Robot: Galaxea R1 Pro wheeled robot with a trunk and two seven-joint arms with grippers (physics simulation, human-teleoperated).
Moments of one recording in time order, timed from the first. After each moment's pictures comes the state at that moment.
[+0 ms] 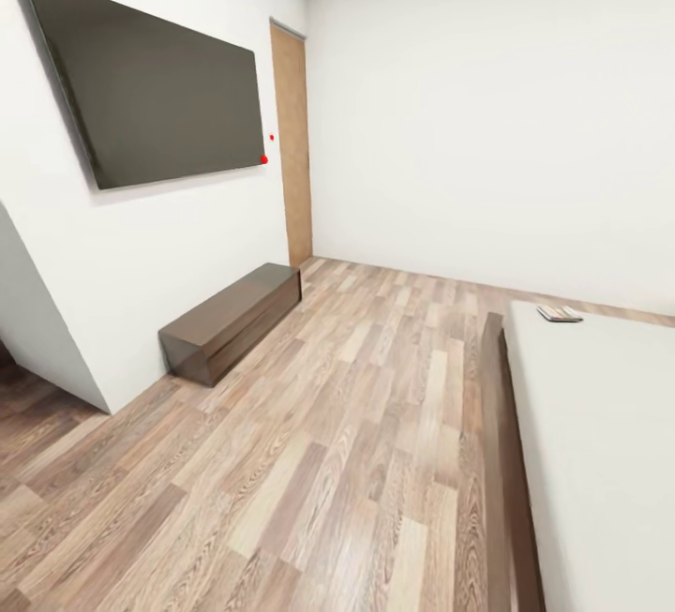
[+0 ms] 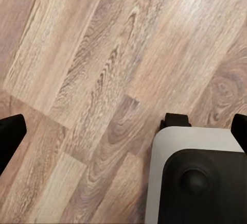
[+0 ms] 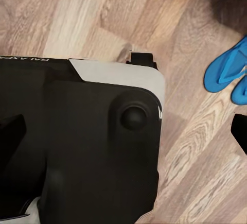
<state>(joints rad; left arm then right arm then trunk) -0.15 0.10 -0.15 -0.09 0.20 -0.21 0.10 -0.27 -0.02 0.03 0.04 0.00 0.07 0.07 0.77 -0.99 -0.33</state>
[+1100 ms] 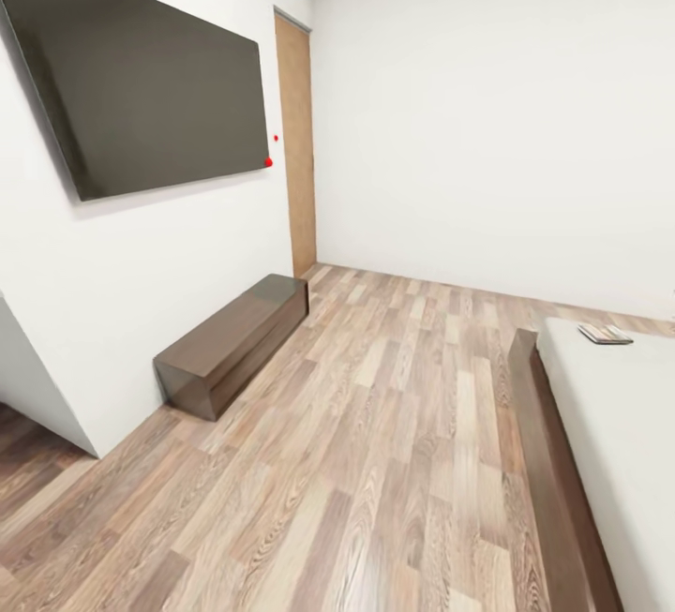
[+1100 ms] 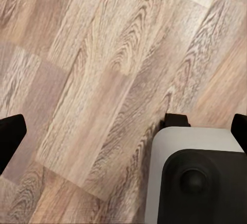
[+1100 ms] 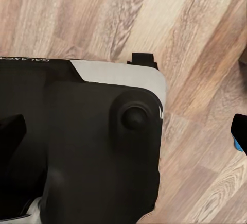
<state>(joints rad) -0.15 0.10 -0.15 -0.09 0.19 -0.21 0.10 -0.27 -0.02 0.03 0.04 0.00 0.07 0.07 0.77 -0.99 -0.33</state>
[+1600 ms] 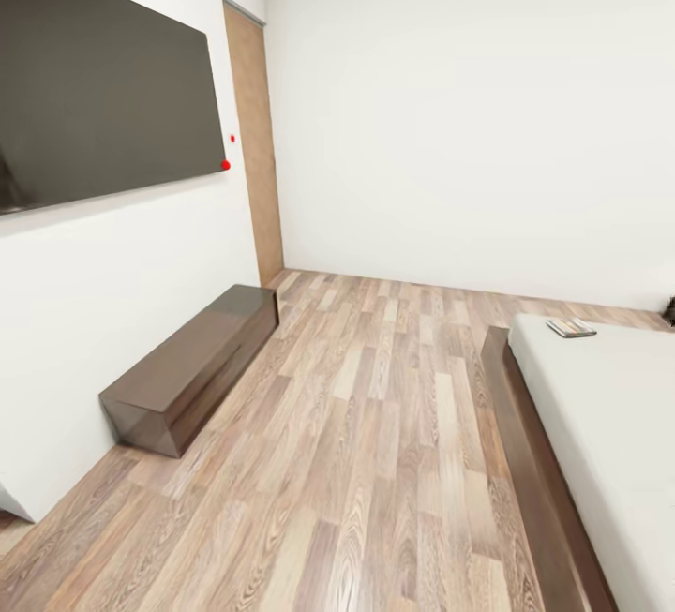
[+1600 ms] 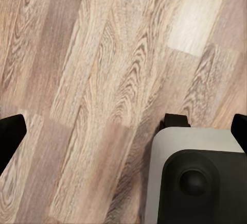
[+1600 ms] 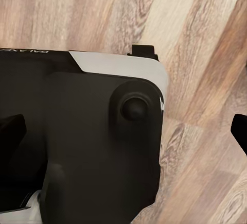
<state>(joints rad) -0.15 0.10 -0.15 -0.09 0.19 -0.21 0.10 -0.26 -0.02 0.03 0.04 0.00 0.07 0.07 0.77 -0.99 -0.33</state>
